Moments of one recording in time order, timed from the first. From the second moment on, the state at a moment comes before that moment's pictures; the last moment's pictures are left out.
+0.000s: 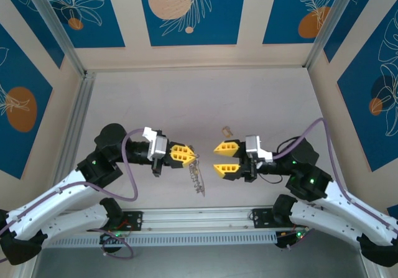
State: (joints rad) left arm -0.90 0.83 0.88 0.05 0.80 0.05; right arm 0.95 0.58 0.75 0.01 -0.55 0.01
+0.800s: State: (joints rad) left arm -0.88 0.94 0.89 0.64 1.01 -0.33; right arm 0.90 0.63 0.75 0.18 -0.67 0.02
